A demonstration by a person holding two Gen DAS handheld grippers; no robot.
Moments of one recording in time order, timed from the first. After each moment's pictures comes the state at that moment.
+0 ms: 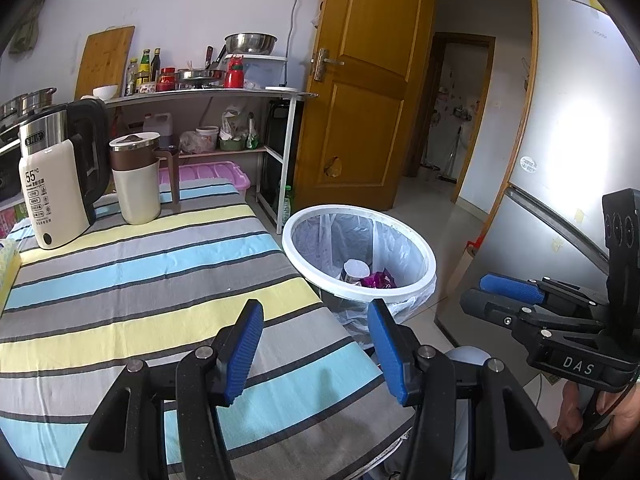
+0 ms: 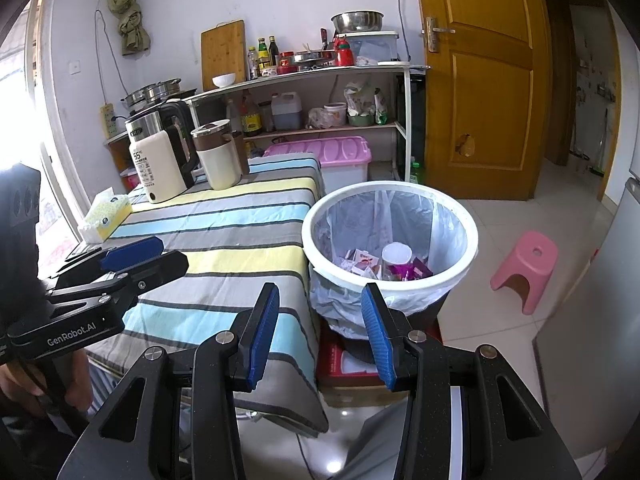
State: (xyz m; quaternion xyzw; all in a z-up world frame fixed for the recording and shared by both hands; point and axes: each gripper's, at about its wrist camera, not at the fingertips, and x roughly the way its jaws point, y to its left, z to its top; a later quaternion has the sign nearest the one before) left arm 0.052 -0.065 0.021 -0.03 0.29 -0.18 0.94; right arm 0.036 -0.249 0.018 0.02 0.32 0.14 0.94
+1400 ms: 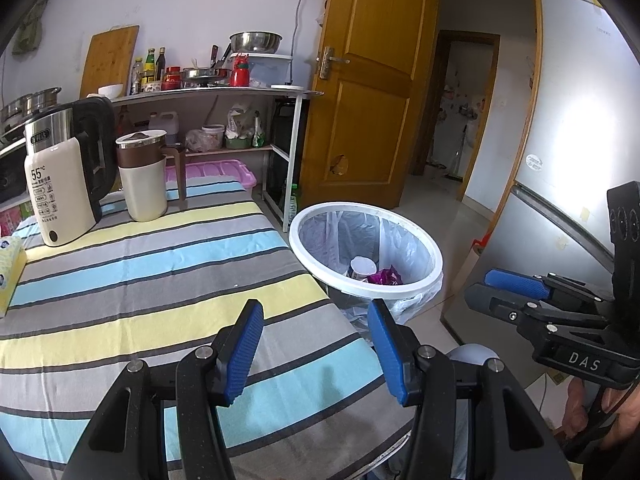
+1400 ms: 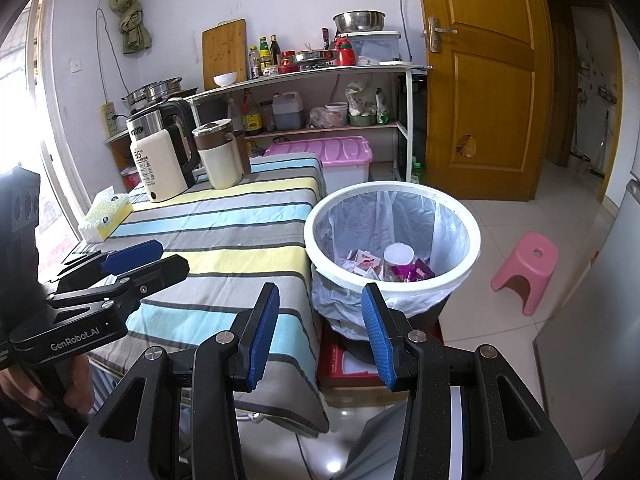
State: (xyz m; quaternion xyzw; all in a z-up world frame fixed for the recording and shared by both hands) left arm 0.052 -0.064 0.017 -0.02 0.30 -0.17 0.94; right arm 0.038 -0.249 0.019 0.02 0.32 0.15 0.94
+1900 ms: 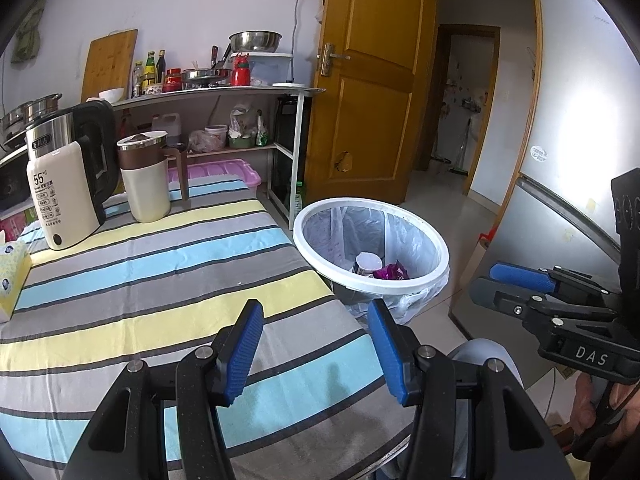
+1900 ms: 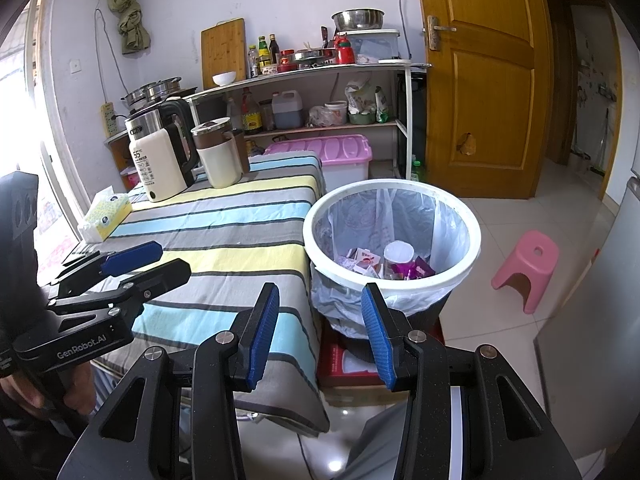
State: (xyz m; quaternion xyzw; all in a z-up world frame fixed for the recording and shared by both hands) left arm 0.053 -0.068 0.015 -0.01 0.30 -0.16 0.94; right arm 0.038 -0.248 0.018 0.02 0.32 0.14 0.94
